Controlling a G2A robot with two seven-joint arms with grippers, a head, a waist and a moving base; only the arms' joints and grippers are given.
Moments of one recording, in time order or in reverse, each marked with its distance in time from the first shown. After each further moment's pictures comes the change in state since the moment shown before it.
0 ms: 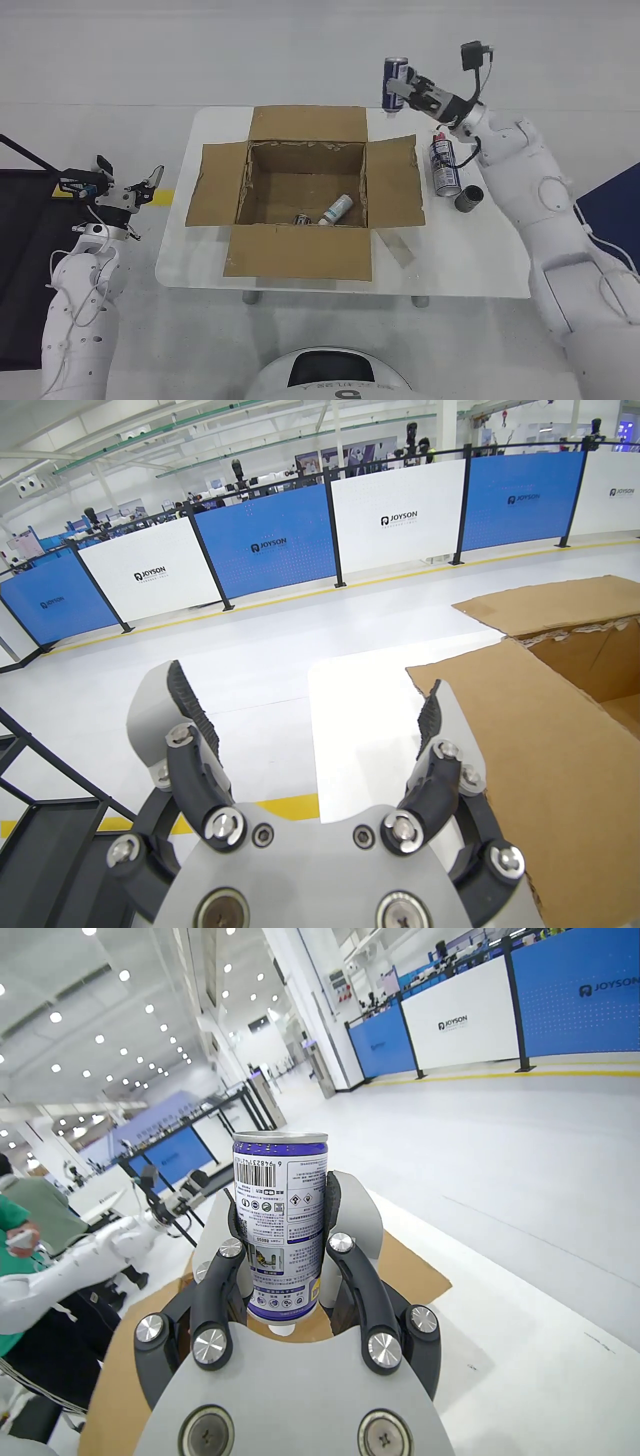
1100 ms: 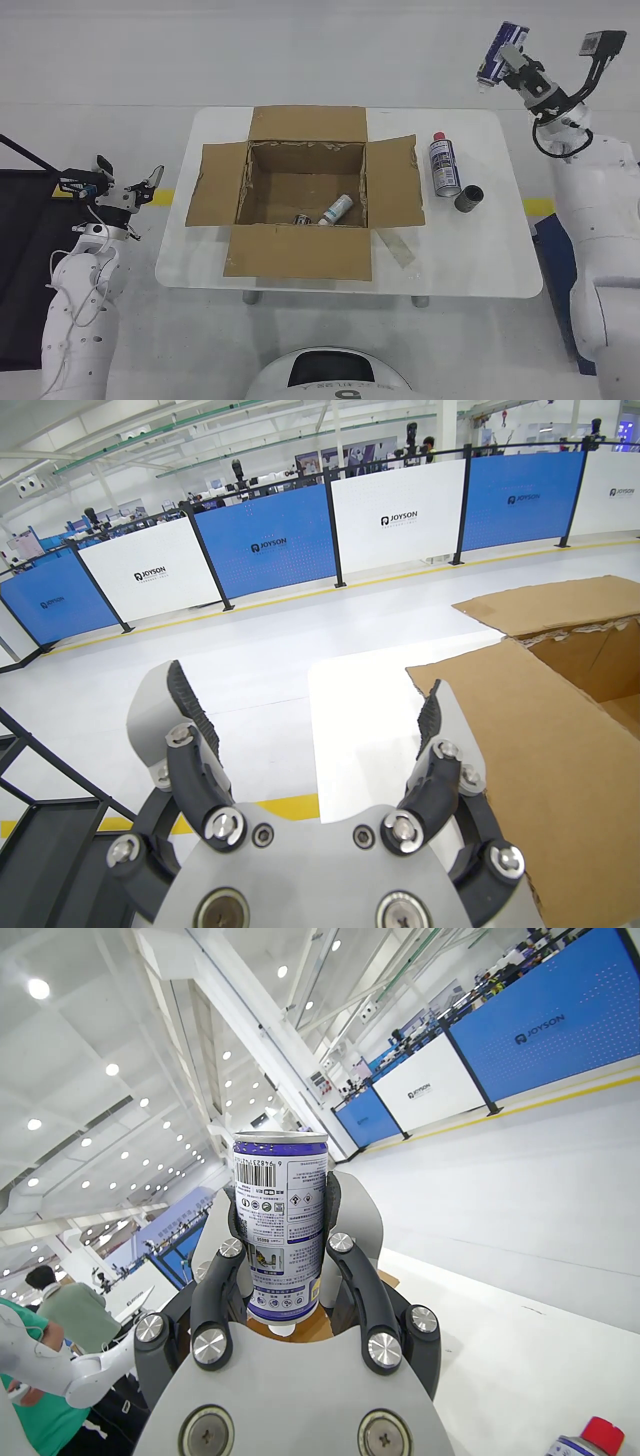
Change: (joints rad) left arm 0.000 0.000 0.000 0.000 0.000 0.000 0.000; right arm -0.054 0.129 0.310 0.011 0.404 0.090 0.325
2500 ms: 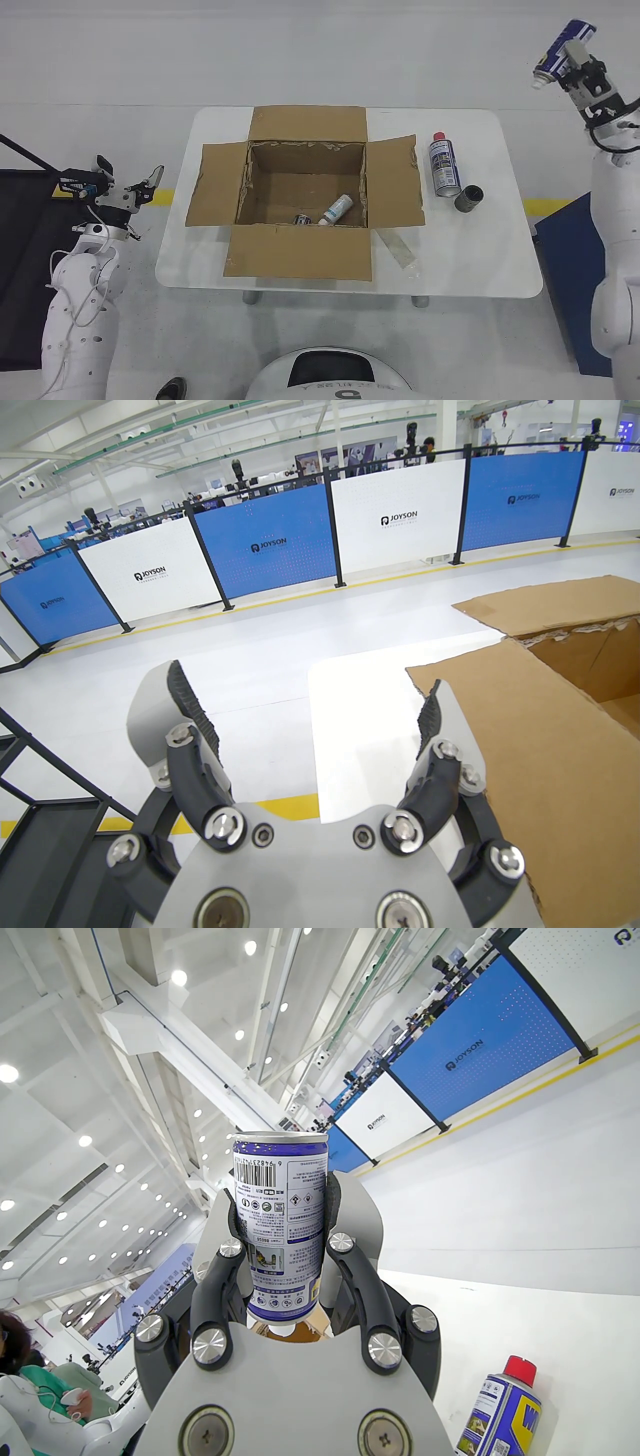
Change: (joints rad) left arm 0.000 0.000 0.000 0.000 0.000 0.000 0.000; right arm 0.029 0.057 0.089 0.112 -0.041 0.131 0.040
